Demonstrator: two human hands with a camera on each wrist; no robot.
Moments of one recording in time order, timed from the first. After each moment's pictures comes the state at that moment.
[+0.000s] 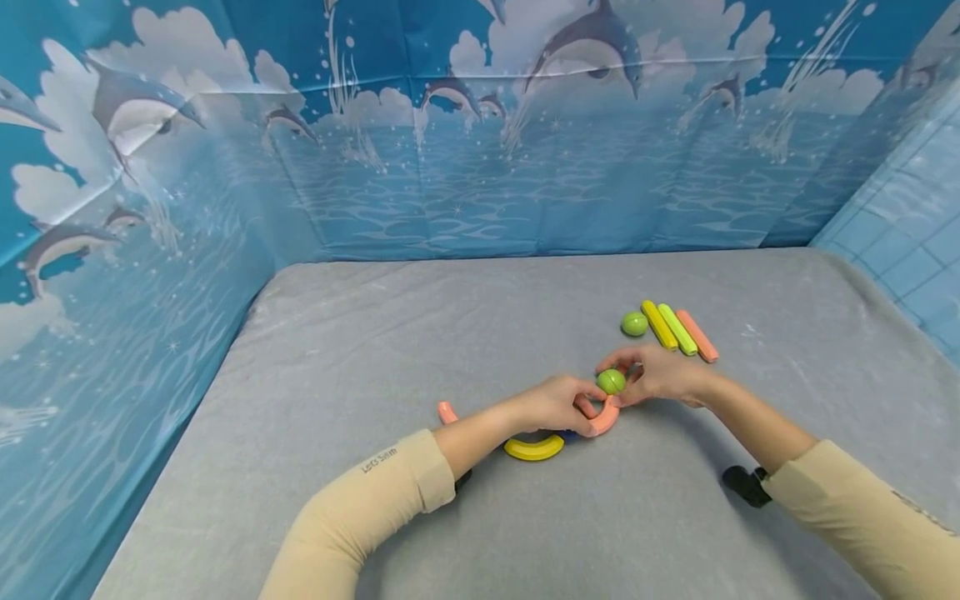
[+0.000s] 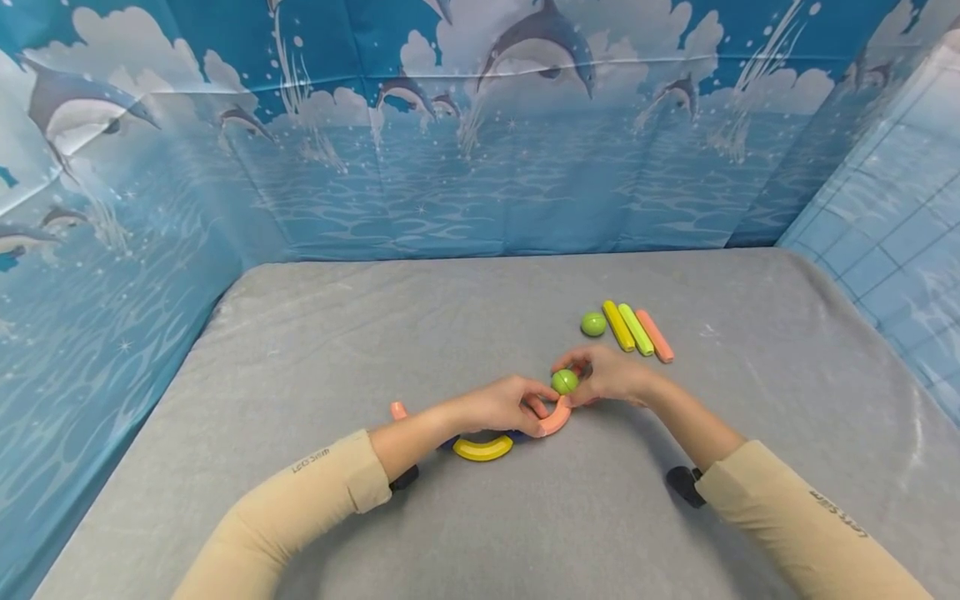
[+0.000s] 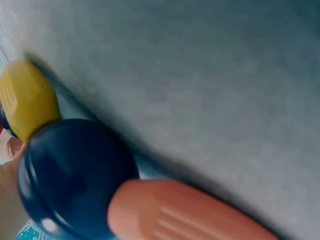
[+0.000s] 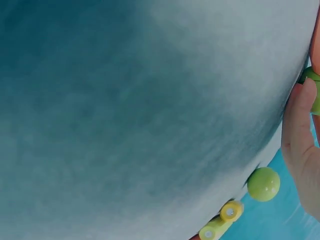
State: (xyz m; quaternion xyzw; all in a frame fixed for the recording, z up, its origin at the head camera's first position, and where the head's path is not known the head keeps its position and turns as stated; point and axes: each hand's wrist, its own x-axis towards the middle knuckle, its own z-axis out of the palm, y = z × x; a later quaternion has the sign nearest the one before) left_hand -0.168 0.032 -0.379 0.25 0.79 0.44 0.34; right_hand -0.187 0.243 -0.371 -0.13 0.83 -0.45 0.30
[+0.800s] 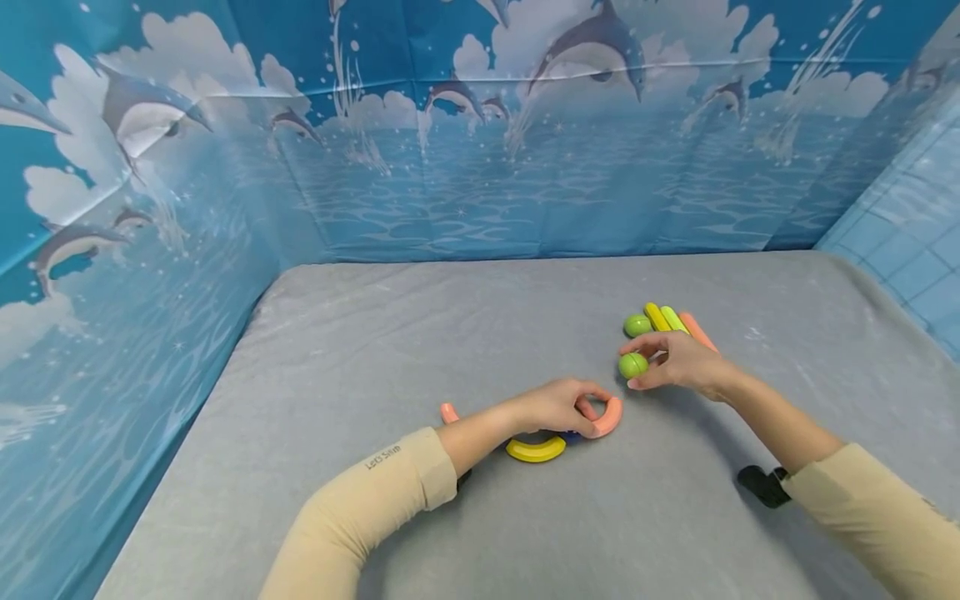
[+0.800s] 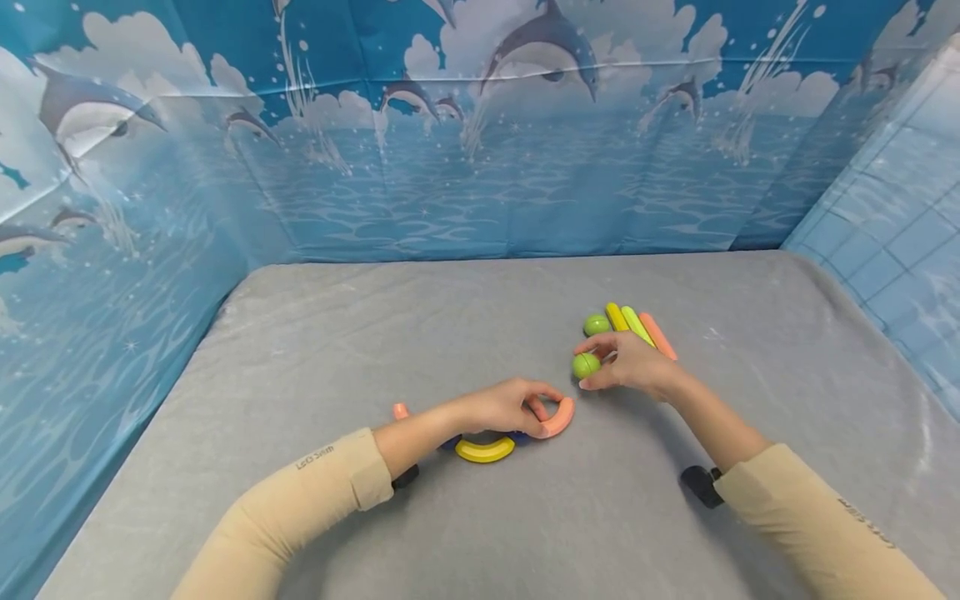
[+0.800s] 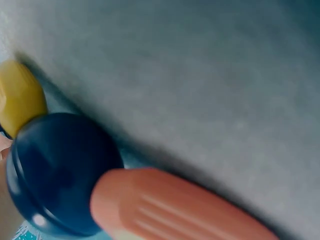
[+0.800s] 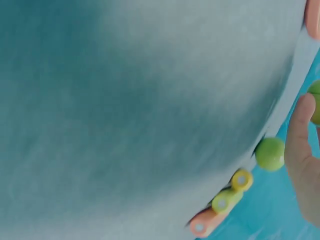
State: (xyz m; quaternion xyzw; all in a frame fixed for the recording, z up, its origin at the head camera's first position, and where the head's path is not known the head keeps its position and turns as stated) left_hand -0.171 0.034 -0.384 0.25 0.80 0.42 0.34; right_hand -0.188 0.260 -0.363 -0.10 0.86 -0.45 0.22
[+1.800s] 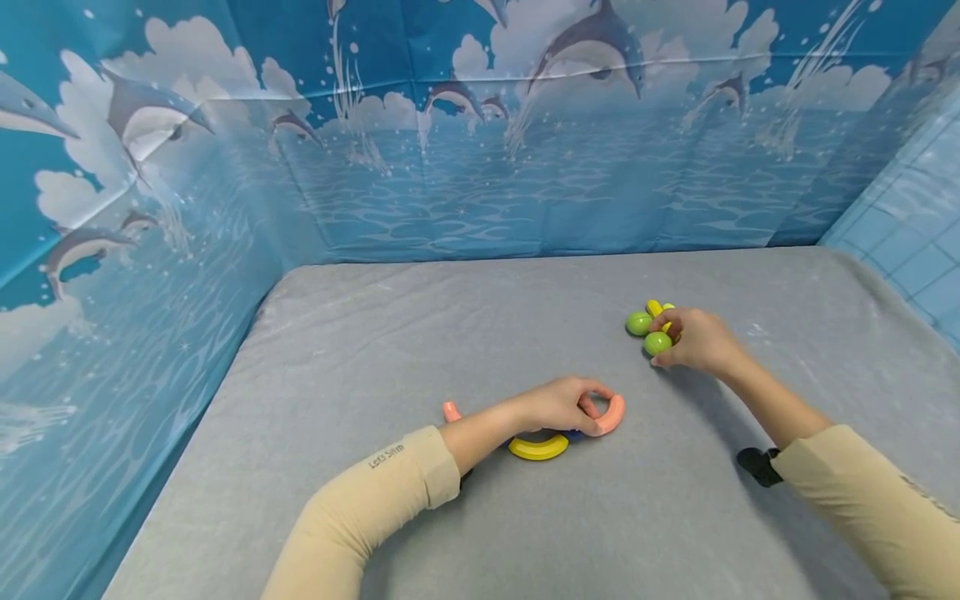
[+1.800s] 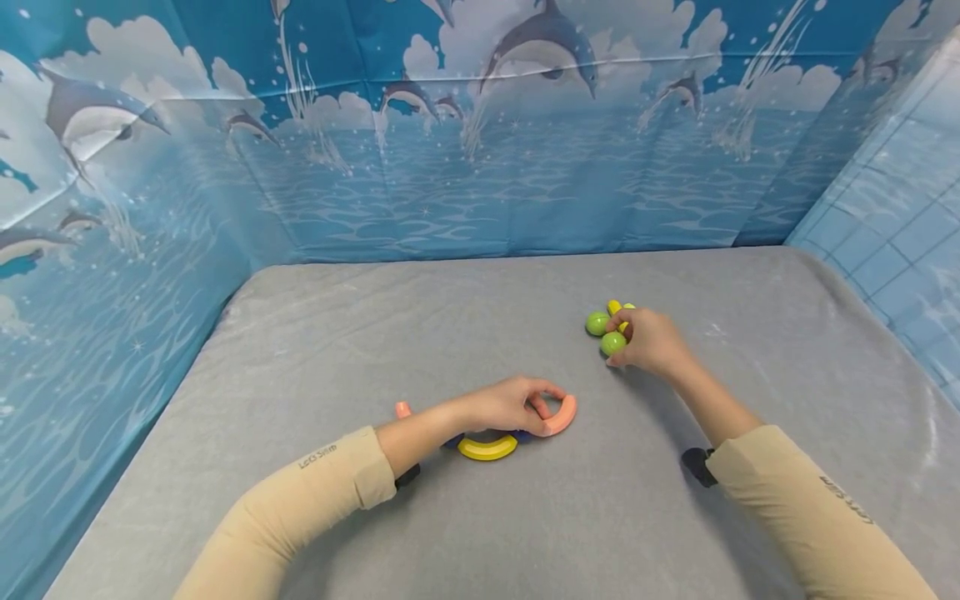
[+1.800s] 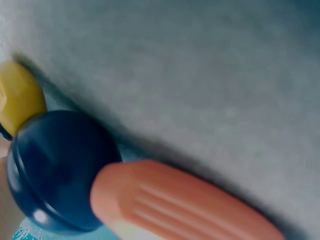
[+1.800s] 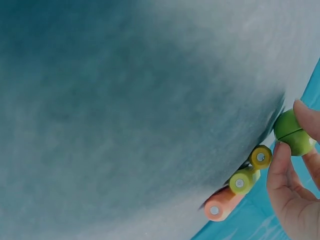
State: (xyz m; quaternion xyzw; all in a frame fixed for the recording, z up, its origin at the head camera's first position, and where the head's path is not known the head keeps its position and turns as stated) left_hand -0.166 0.035 -0.380 0.24 0.81 0.42 0.34; right_hand -0.209 0.274 -0.367 -0.08 0.96 -0.24 0.06
